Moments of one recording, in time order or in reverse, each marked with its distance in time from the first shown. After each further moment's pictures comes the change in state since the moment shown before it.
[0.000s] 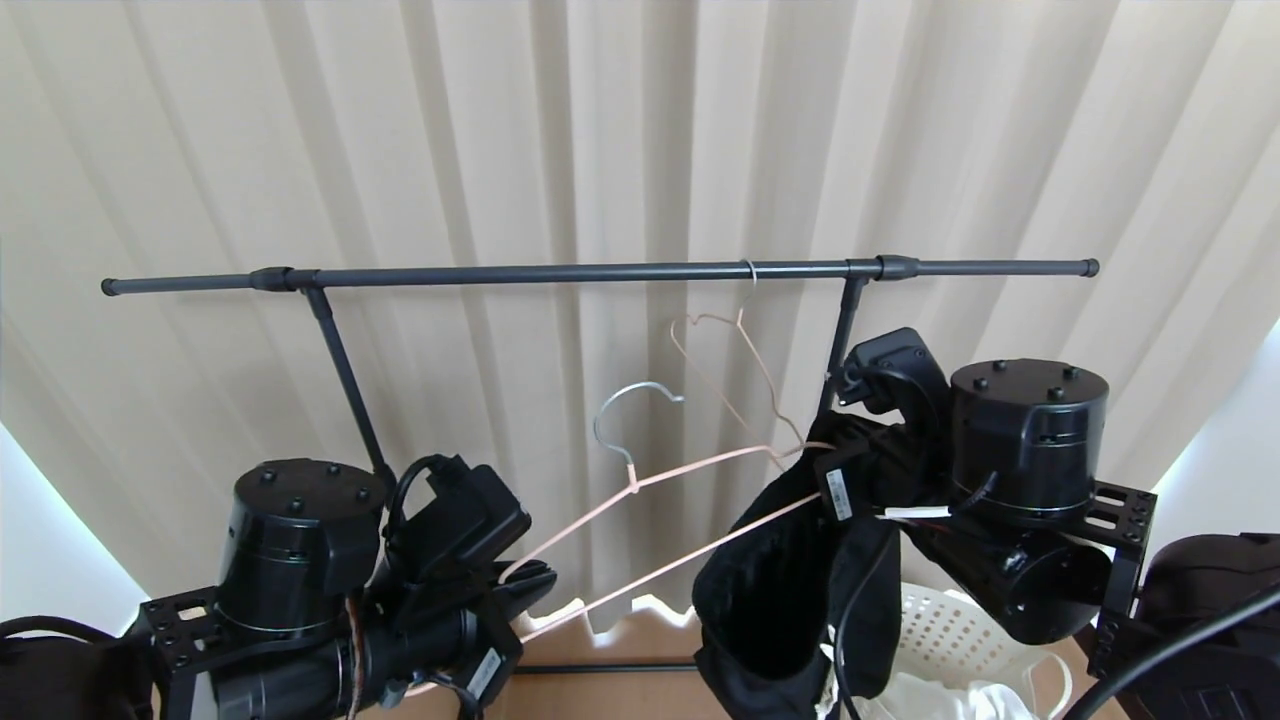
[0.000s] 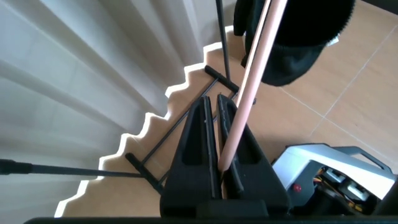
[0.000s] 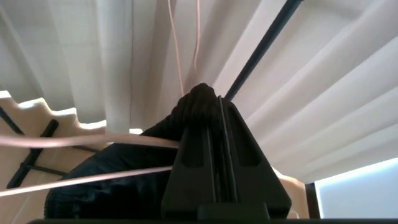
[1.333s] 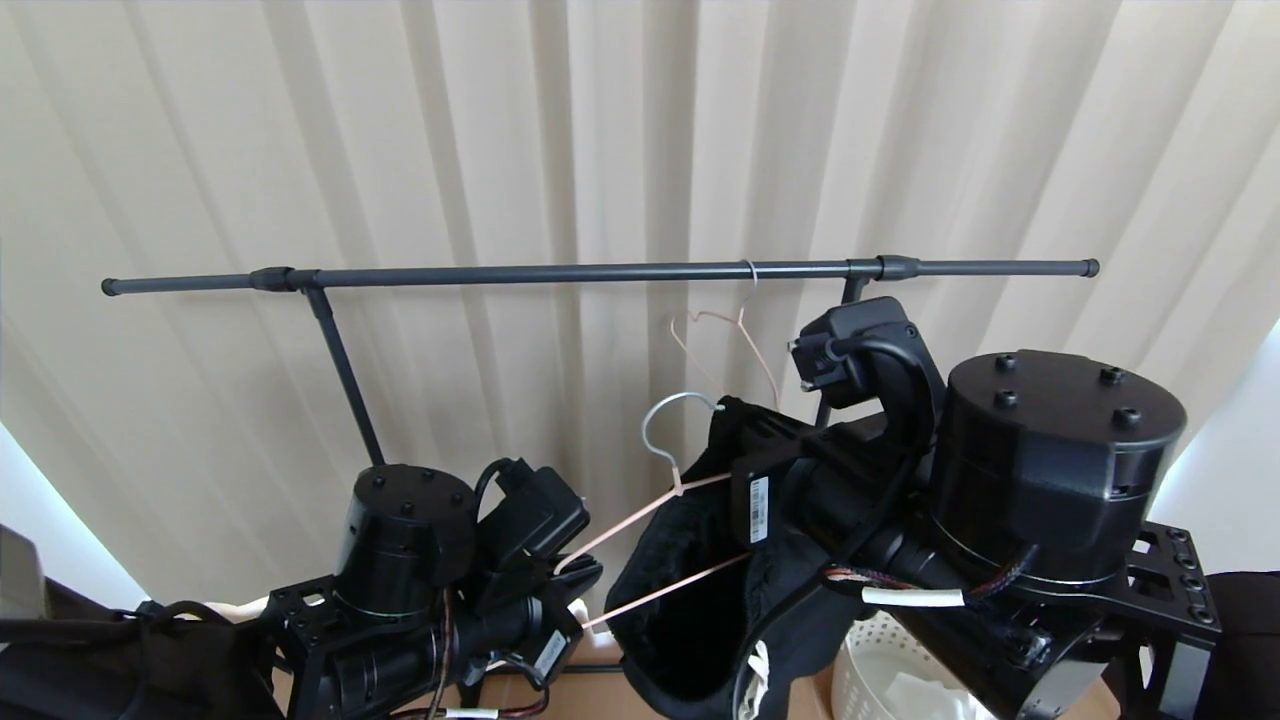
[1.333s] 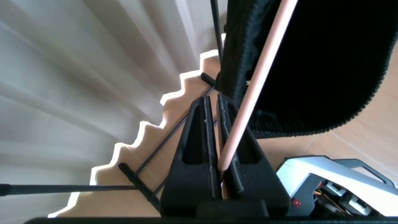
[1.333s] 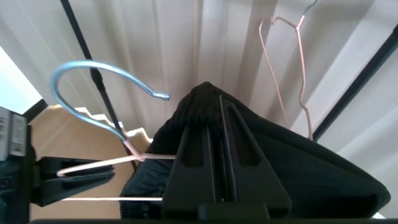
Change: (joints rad) left arm -0.039 0.182 -0.048 -0.147 0.020 -0.030; right arm 0.256 -0.037 -0.096 0.001 0.002 0.202
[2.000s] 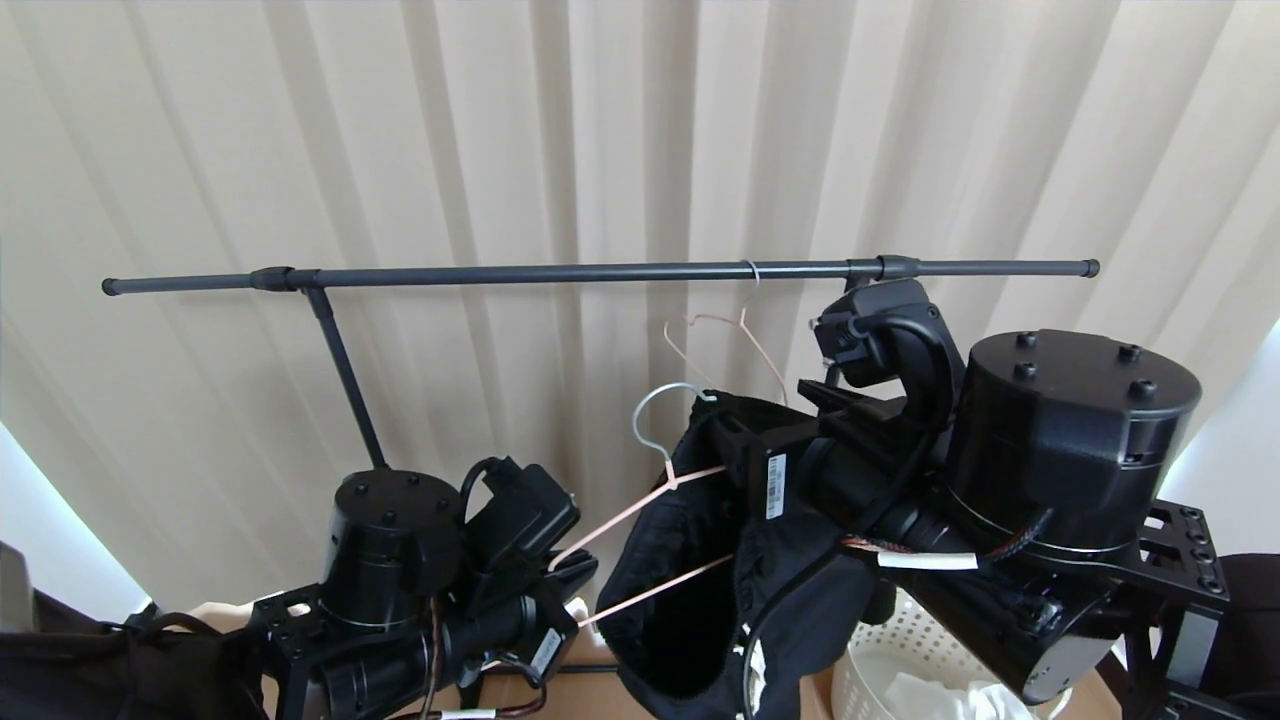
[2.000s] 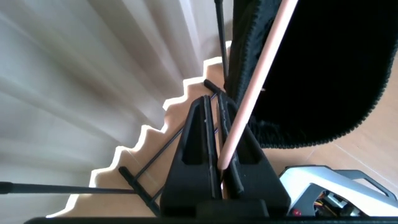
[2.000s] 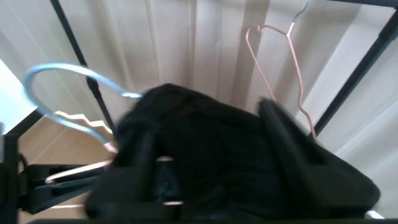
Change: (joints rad) left arm -0.001 -0.011 0.035 -0.058 0.019 -0.022; right arm -0.044 -0.011 -0.003 -0.001 0.005 0.000
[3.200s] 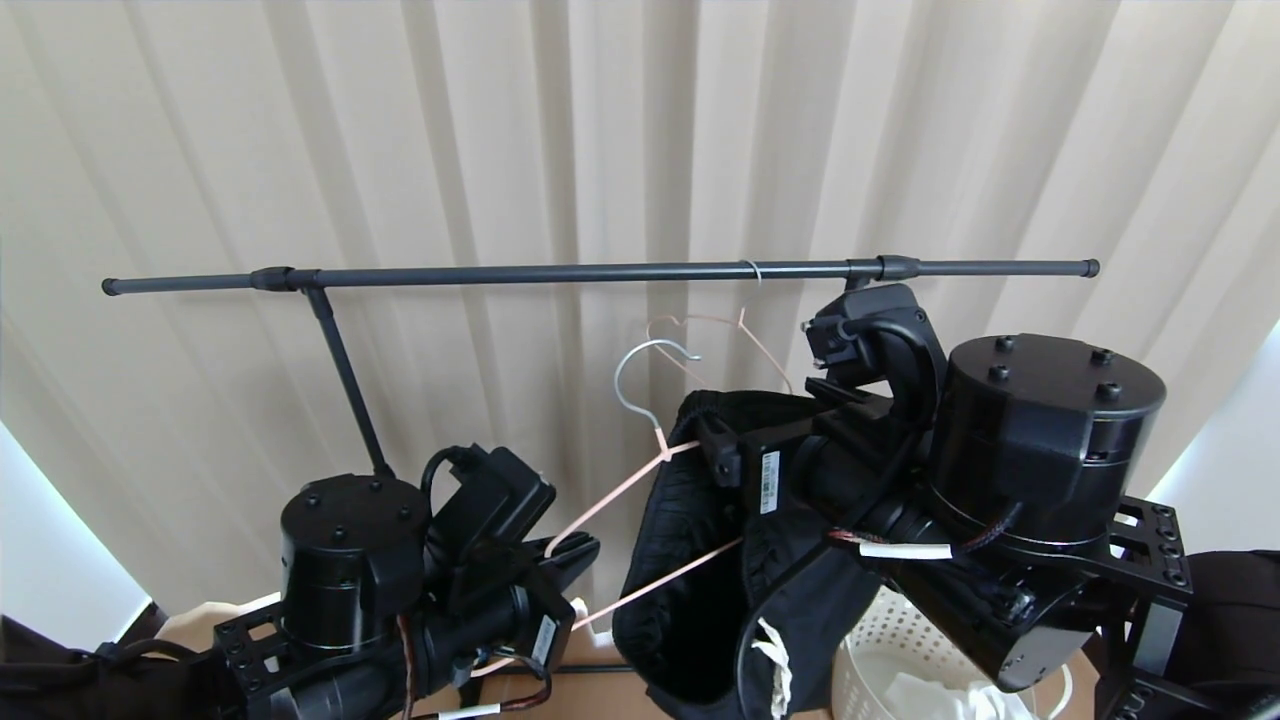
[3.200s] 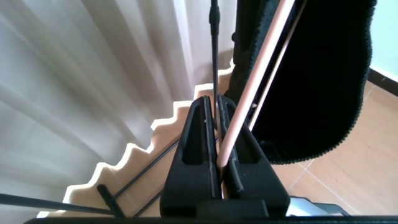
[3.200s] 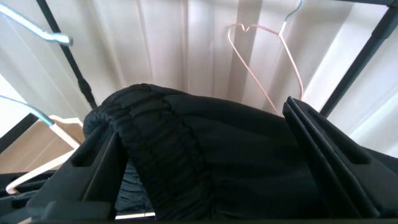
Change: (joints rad) left arm -0.016 -0.025 0.055 -0.152 0.015 -0.119; right arm -0.014 0.026 0.001 -0.029 -0.001 -0.001
